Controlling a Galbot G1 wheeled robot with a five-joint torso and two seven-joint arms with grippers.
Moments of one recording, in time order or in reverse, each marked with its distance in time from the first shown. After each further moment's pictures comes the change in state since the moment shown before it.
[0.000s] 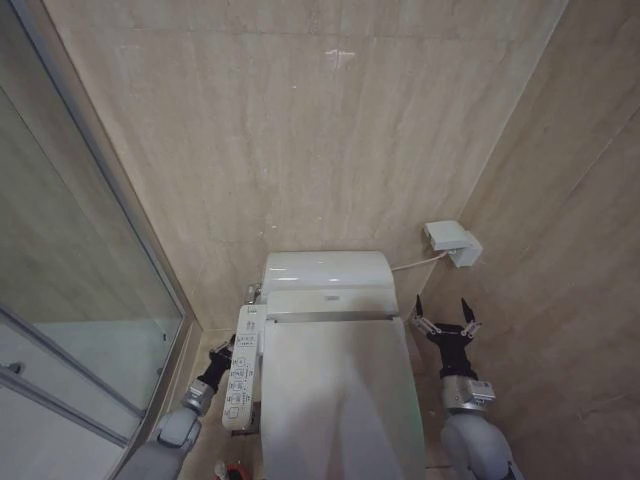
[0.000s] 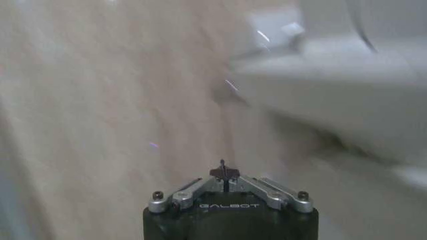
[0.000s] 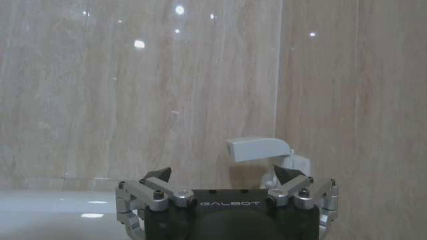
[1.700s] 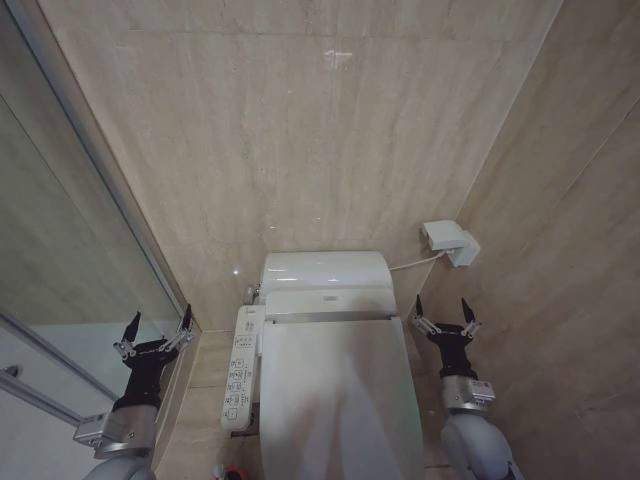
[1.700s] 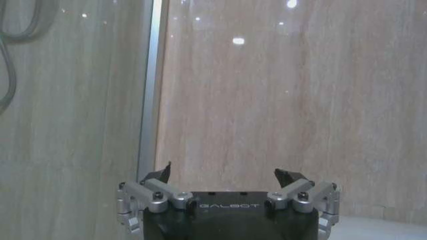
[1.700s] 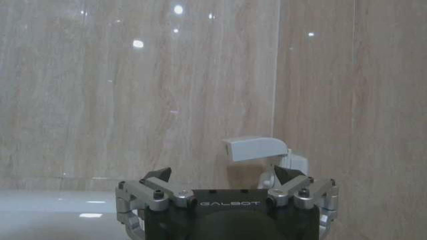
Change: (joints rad) left arm 0.595 -0.150 -0.423 -1.067 -0.190 0.414 -0.170; right arm 0.000 0.000 0.000 0.000 0.000 0.000 0.000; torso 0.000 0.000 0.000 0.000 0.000
